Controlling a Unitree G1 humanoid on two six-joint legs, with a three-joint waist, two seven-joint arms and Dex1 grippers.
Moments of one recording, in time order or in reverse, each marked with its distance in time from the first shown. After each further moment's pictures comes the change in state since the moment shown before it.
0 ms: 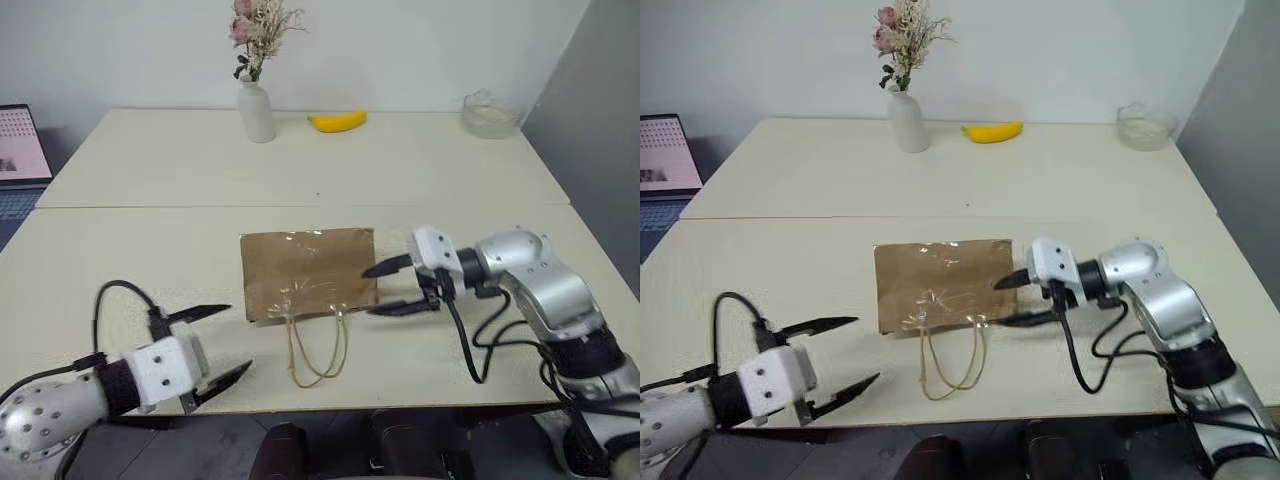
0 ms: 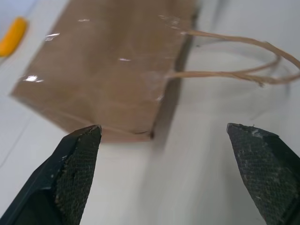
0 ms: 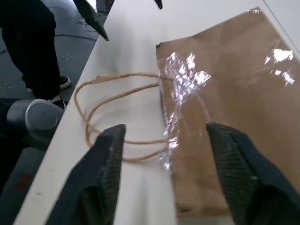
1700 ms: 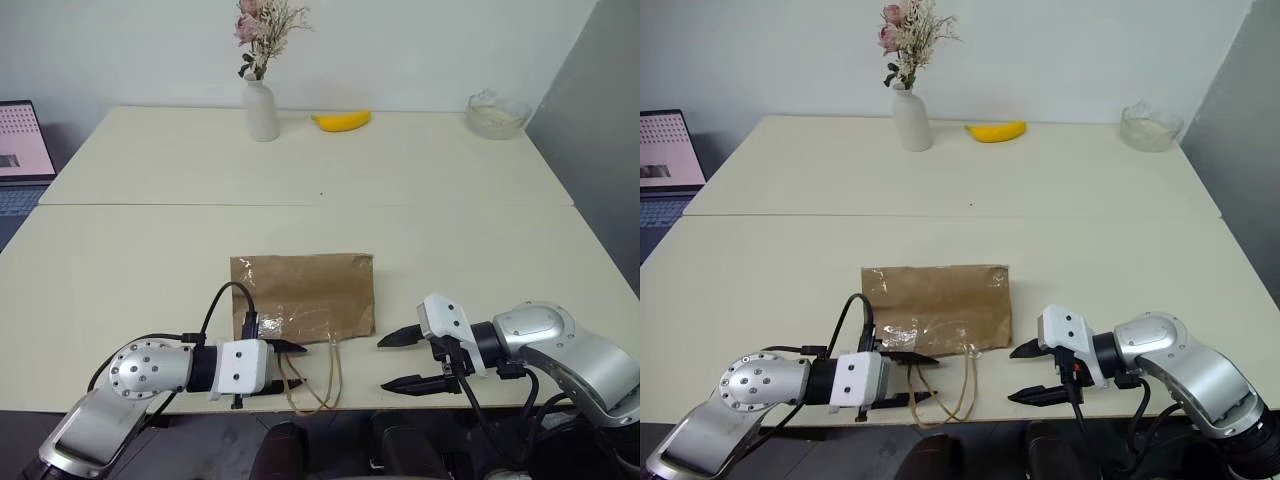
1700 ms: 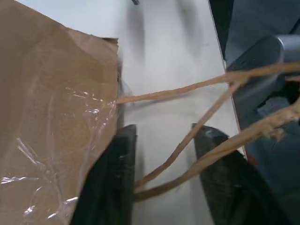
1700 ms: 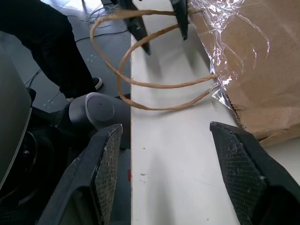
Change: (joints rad) left arm -0.300 0.037 -0.404 0.132 -0.052 0.034 -0.150; right arm 0.290 -0.159 0.023 -0.314 0.195 0.234 -0.218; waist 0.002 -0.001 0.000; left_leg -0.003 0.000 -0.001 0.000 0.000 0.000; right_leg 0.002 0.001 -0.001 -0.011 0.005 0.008
